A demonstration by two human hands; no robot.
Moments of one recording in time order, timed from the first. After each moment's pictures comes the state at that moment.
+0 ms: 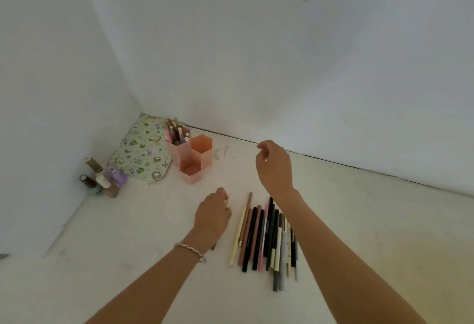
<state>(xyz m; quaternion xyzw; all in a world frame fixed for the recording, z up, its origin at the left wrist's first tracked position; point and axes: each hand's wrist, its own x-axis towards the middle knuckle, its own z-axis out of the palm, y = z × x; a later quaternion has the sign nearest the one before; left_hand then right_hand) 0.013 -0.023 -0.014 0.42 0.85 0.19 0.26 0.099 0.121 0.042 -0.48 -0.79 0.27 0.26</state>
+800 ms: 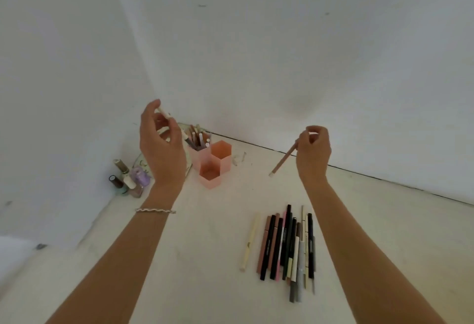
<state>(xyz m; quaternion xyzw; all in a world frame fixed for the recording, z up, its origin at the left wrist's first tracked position) -0.103 -0.018 0.102 0.23 0.71 0.65 -0.12 0.096 0.149 0.082 -0.53 -0.59 0.42 0.44</state>
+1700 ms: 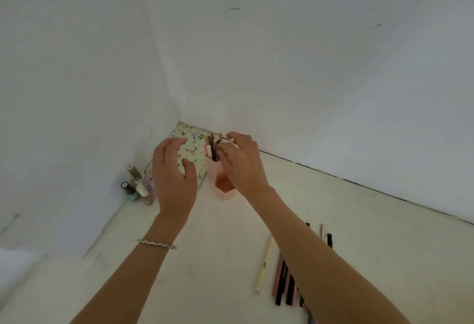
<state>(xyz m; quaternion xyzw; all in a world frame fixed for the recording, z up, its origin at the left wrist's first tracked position) -0.121 -0.047 0.052 0.31 0.79 0.51 -0.13 -0.035 0.080 0.059 -0.24 -0.91 0.19 0.27</state>
